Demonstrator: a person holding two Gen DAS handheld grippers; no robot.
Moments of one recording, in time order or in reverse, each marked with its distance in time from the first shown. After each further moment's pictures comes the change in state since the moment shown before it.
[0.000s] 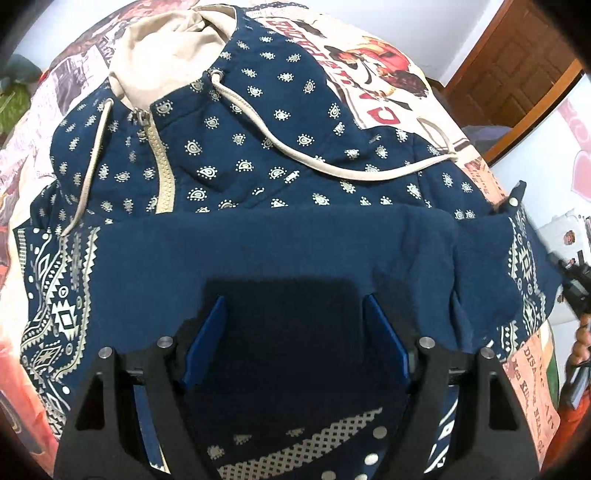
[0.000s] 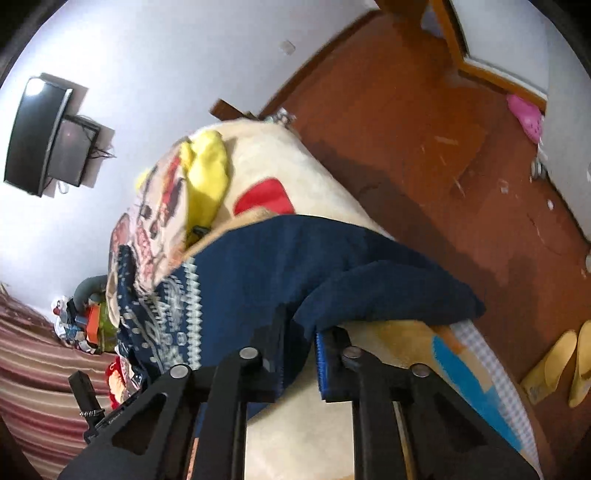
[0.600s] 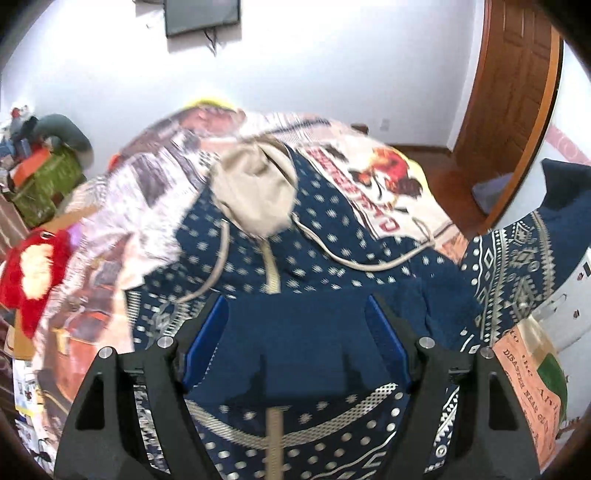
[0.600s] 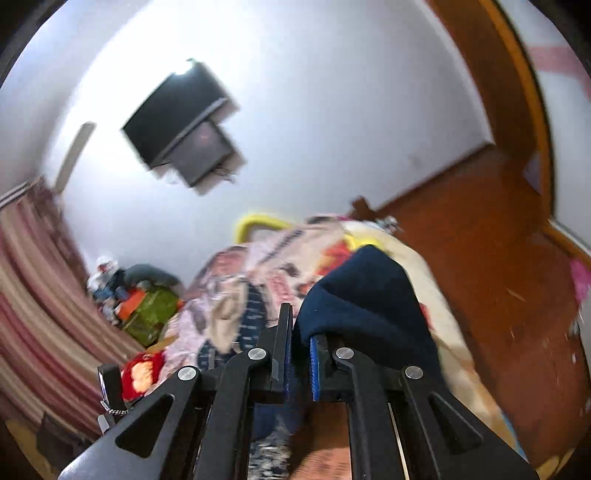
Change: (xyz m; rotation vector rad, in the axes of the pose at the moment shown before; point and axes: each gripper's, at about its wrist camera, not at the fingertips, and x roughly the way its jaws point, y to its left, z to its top) left arm -0.148 0.020 -0.024 0.048 -0.386 0.142; right arm -0.124 0.208 -0.038 -0.455 -0.317 0.244
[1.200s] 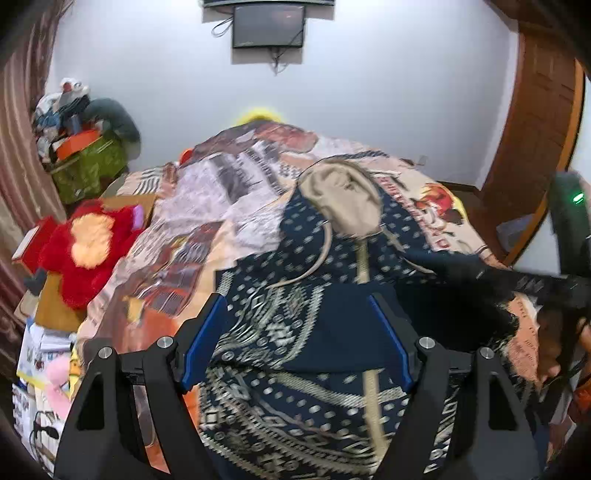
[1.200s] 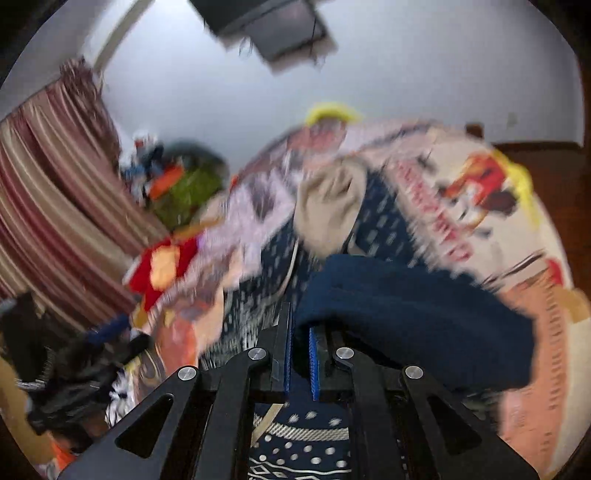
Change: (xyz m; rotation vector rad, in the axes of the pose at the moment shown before) left arm -0.060 0.110 -0.047 -0.128 -0.084 0.091; right arm 0.194 0.158 -0.133 -0.213 0.473 0.104
